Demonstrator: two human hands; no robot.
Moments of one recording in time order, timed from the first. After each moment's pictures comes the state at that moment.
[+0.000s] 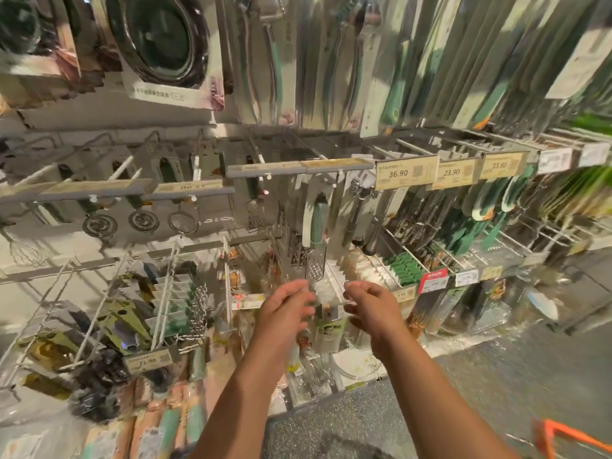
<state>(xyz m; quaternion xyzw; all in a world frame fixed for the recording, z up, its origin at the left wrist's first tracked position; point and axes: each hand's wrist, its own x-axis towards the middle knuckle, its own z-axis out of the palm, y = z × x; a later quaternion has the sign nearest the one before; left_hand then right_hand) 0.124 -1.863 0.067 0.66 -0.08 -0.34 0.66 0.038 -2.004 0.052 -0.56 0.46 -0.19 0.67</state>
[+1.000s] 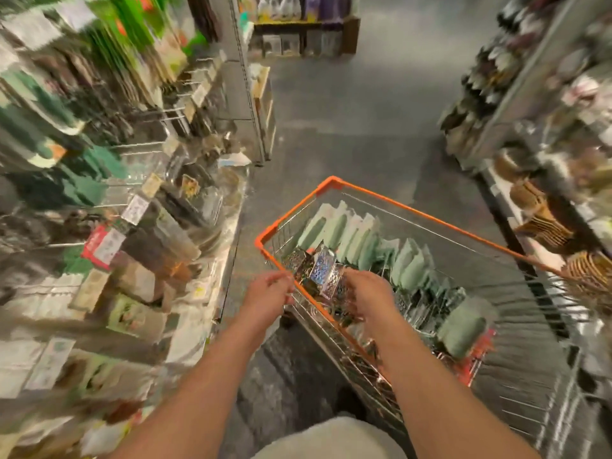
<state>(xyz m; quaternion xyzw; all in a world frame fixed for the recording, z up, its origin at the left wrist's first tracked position) -0.212 -2.002 -0.030 0.60 -0.49 -0.60 0.21 -0.390 -1.937 -0.047 -0.08 0.74 -0.47 0.48</state>
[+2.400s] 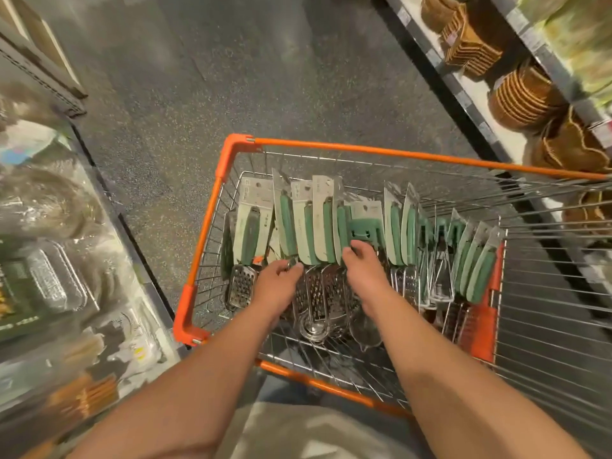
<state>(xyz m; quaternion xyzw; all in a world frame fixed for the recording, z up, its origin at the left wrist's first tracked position) -0.400 -2.231 -0.220 0.53 -0.58 -0.60 -0.17 -0.509 -2.109 -0.192 0.14 0.81 -0.39 0.41</state>
